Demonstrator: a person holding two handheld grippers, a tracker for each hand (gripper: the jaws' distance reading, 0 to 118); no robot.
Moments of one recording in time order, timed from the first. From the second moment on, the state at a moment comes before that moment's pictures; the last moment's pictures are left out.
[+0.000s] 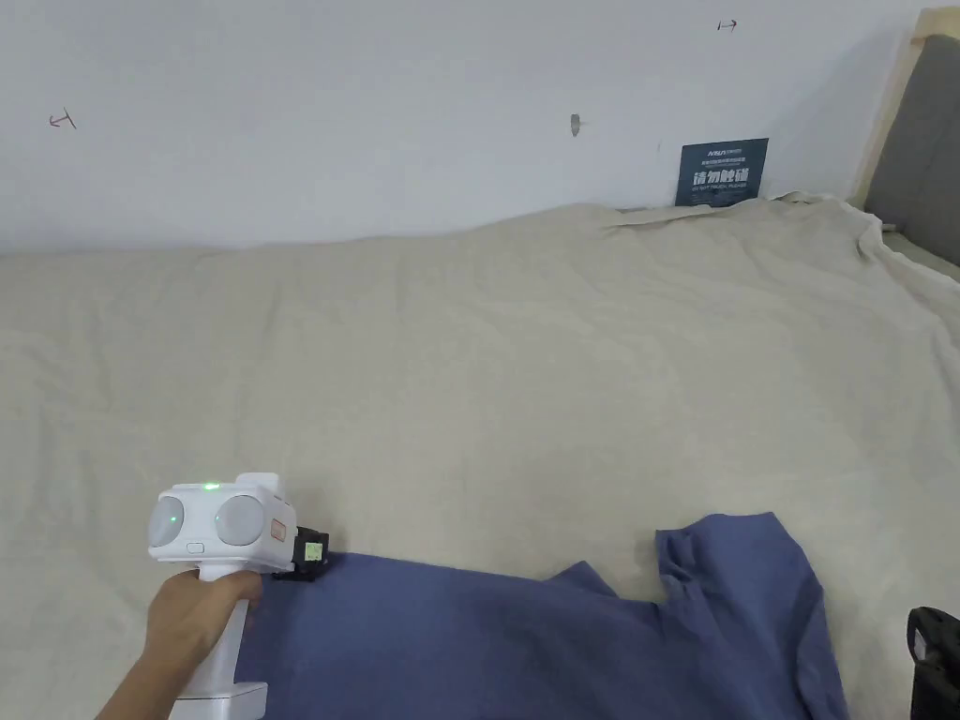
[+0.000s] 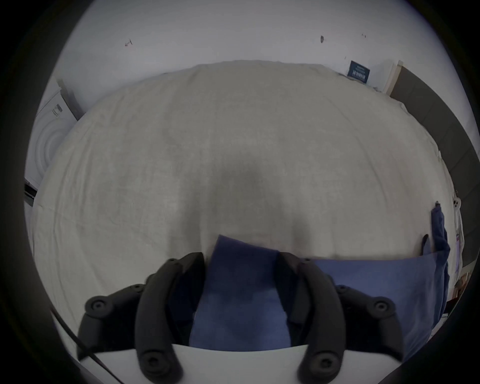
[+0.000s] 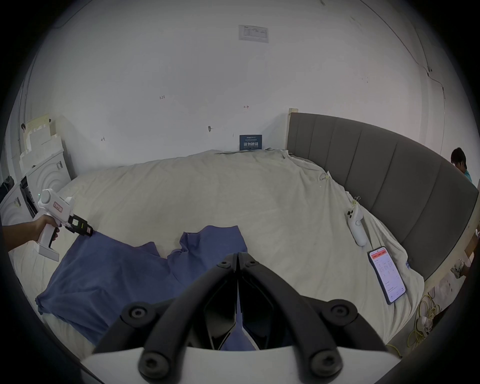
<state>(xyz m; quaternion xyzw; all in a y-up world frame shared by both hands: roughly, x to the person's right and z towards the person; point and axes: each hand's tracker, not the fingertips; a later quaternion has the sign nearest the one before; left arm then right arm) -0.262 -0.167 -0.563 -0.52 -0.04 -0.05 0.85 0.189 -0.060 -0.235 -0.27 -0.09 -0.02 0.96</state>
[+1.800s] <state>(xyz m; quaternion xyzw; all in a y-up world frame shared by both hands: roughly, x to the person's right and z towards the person) -0.305 0.015 -0.437 -0.34 -0.07 0.03 0.94 0.212 0.008 -0.325 -0.29 0.00 -0.06 0.95</state>
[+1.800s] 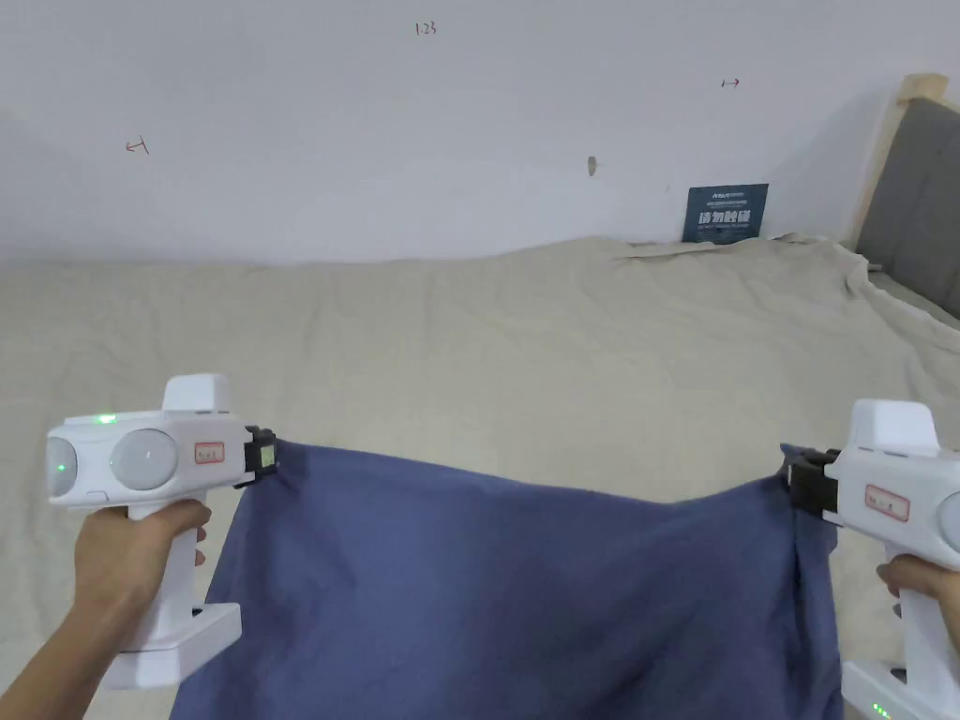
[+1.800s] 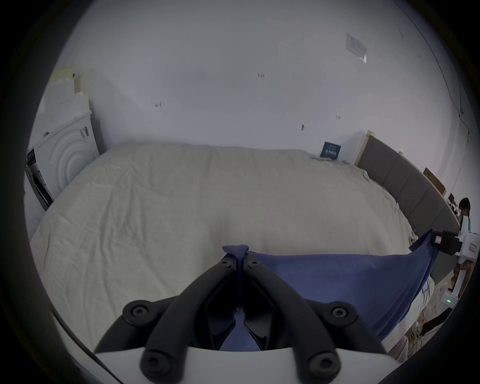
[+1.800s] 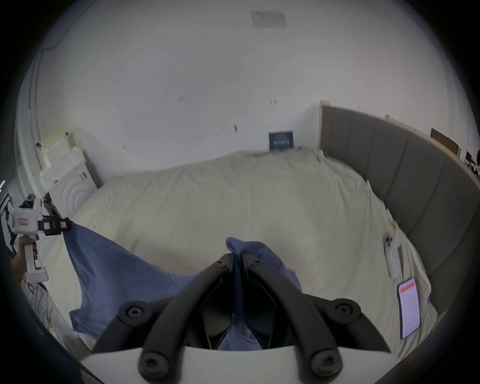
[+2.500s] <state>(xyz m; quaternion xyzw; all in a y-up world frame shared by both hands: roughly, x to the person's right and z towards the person) -0.333 0.272 -0.483 -0.13 0.00 0.01 0.99 0.199 0.255 -0.429 -0.04 0.04 -0.04 1.00</state>
